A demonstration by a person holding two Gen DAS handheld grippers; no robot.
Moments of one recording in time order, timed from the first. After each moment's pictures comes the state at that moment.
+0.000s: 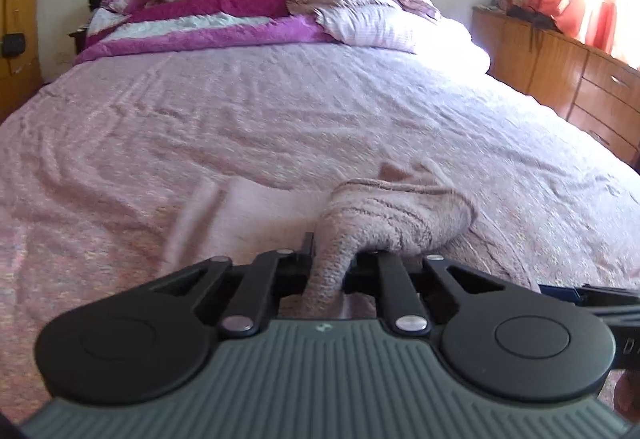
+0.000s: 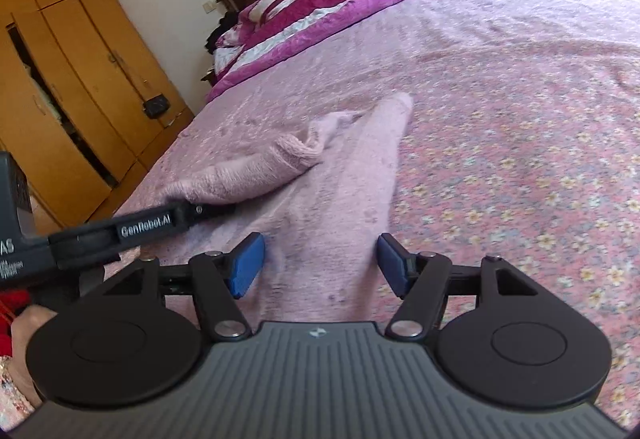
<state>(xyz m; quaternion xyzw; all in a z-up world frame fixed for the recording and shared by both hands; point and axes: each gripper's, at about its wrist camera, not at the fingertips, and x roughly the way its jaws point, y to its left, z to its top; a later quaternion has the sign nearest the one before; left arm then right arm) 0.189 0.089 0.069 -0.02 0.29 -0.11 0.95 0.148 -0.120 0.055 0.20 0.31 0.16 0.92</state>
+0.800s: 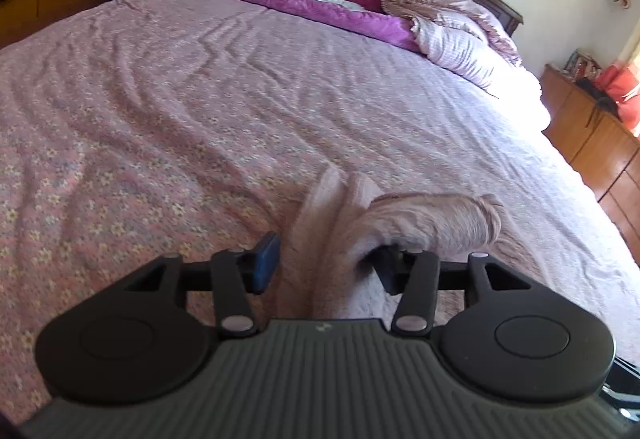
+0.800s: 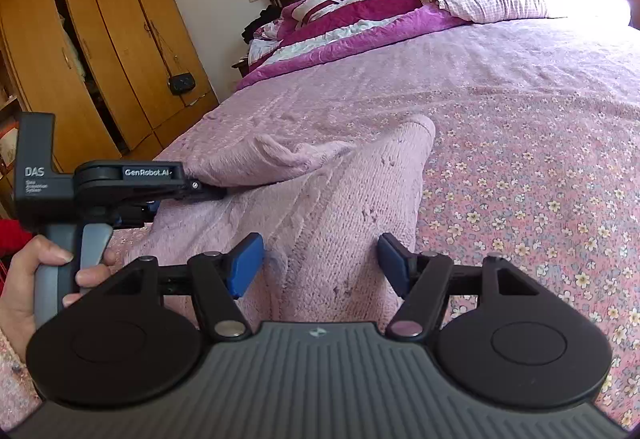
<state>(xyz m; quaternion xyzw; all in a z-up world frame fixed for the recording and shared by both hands) 0.211 0.176 0.058 -0.17 0.33 -0.03 0.93 0.143 -0.085 0.065 0.12 0.29 0.19 0.93</state>
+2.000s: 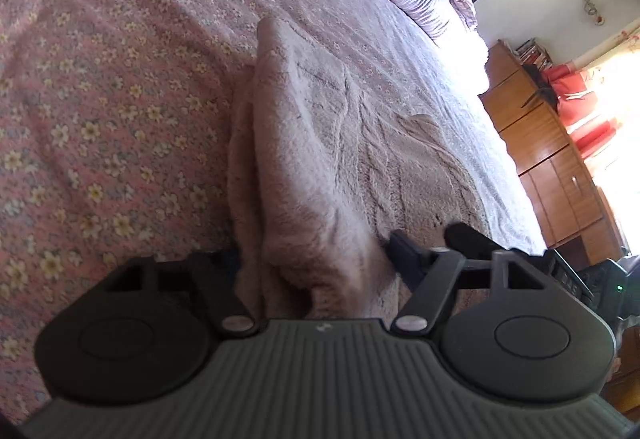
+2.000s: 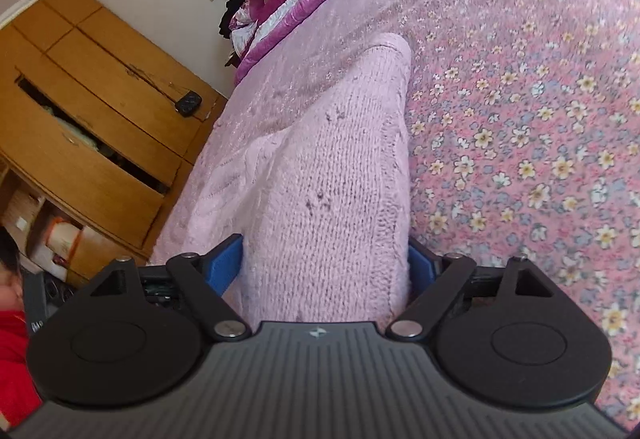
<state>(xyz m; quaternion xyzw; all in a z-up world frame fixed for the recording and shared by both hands) 0.181 0.187 0.022 -0.30 0.42 -0.15 0.84 0.211 -0.119 0.017 0.34 0.38 0.22 0.83</state>
